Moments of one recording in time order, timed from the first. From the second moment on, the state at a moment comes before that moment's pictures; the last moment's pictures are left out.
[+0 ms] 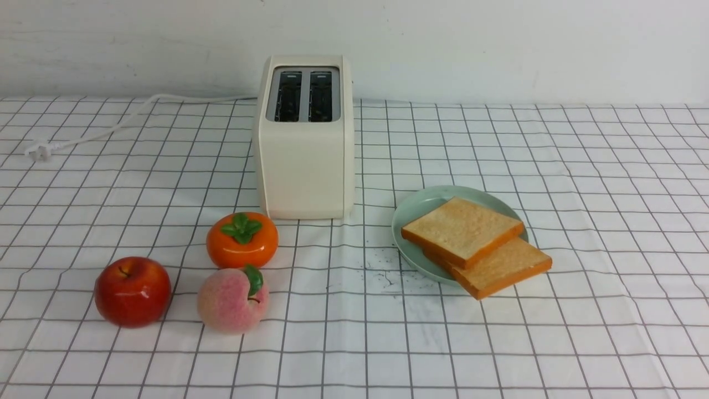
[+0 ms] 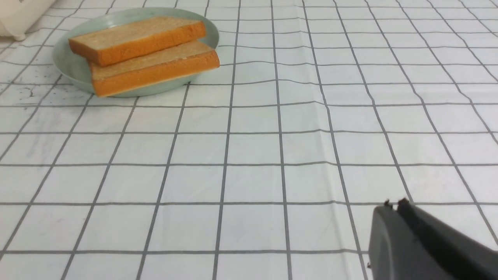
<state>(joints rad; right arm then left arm) 0.01 -0.01 0.01 0.01 0.40 0.07 -0.13 -0.01 0.03 -0.13 0.38 -0.21</state>
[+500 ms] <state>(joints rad) 0.01 -0.01 0.01 0.01 0.40 0.07 -0.13 -0.01 0.03 -0.13 0.39 -0.21</state>
